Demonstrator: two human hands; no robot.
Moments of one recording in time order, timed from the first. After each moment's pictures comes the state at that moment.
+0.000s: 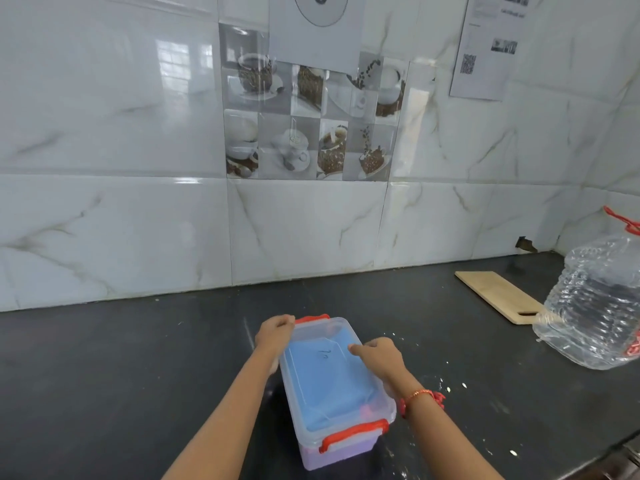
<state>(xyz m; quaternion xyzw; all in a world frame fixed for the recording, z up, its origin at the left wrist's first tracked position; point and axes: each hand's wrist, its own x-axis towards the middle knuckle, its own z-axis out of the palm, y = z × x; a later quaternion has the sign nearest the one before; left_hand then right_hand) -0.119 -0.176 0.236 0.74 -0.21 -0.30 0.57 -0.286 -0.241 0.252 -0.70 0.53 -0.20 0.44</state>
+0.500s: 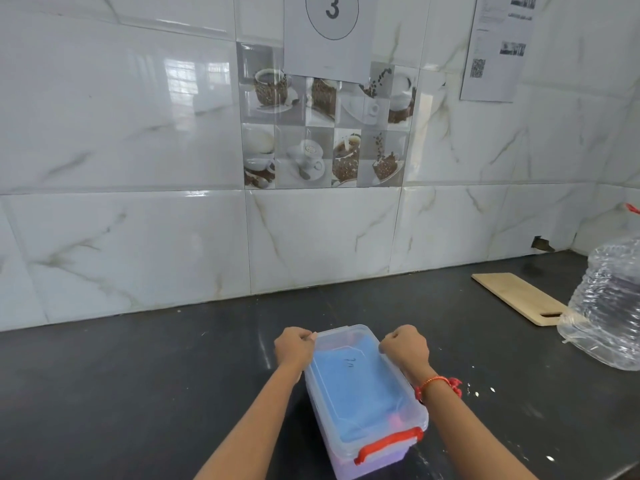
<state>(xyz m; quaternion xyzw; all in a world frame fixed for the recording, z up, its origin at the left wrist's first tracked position) -0.115 -0.165 0.234 0.80 -0.25 -0.22 0.50 -0.267 -0.259 0.255 -0.69 0.58 -0.23 0.36</state>
